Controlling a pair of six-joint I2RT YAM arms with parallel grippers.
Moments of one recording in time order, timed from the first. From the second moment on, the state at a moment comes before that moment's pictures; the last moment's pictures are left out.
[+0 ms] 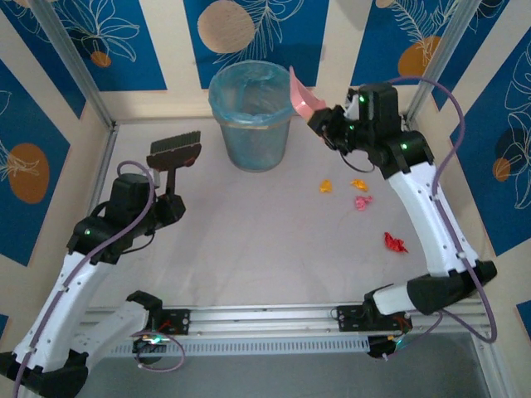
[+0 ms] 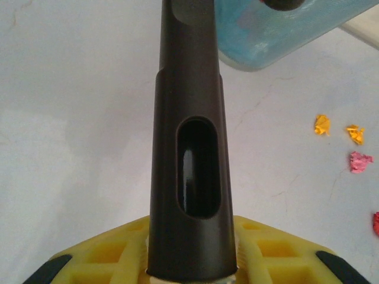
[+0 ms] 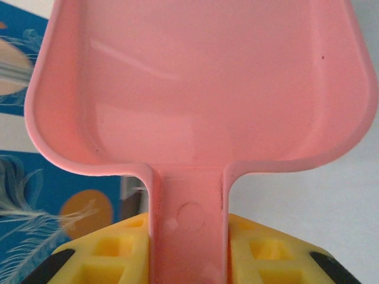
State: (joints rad) left arm -0.39 0.83 1.11 -1.01 0.01 -0.64; right arm 0.33 1.36 1.69 -0.86 -0.29 0.91
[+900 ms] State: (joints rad) left arm -0.60 1.37 1.62 -0.75 0.20 -0.63; right arm 0.57 0.82 0.79 -1.01 0.21 0.76
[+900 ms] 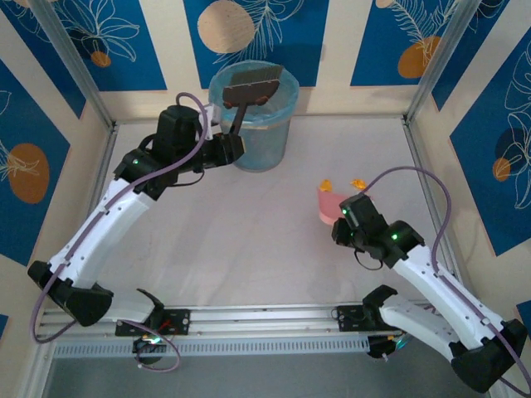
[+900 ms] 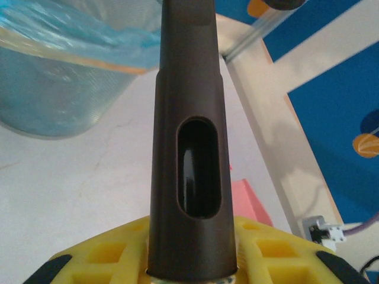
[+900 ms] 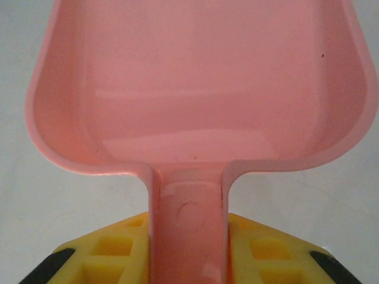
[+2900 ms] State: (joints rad) left arm -0.80 2.39 2.43 -1.29 0.46 -0.70; right arm 0.69 1.11 0.48 -0.55 0.26 0.93
